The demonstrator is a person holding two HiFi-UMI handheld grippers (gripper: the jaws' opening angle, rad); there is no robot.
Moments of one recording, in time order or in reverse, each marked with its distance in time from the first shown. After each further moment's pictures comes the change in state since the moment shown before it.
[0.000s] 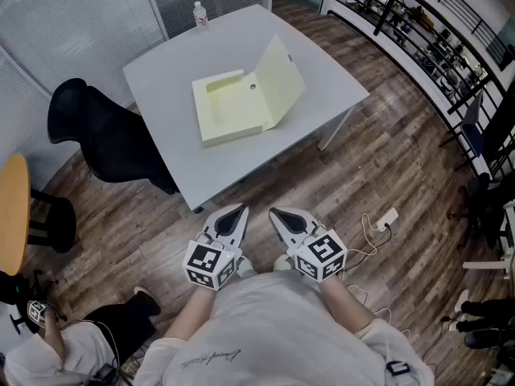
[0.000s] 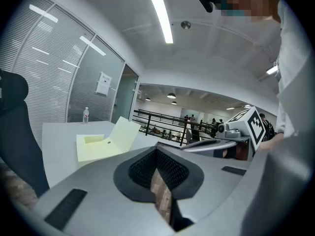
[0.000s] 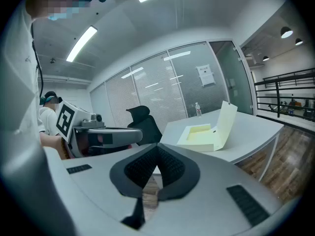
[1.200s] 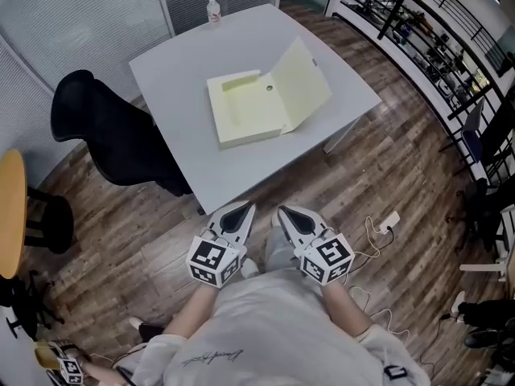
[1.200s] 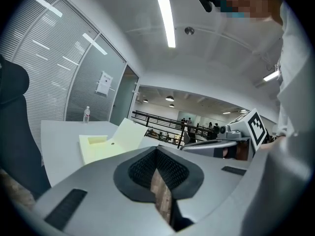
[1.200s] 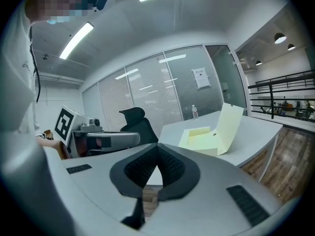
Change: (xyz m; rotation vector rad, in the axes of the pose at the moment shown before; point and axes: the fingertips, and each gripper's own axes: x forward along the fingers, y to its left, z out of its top) left arm -0.012 0.054 0.000 -0.025 -0.028 -0.055; right arm 0.045 0.012 0.009 0.017 -0.039 -0.091
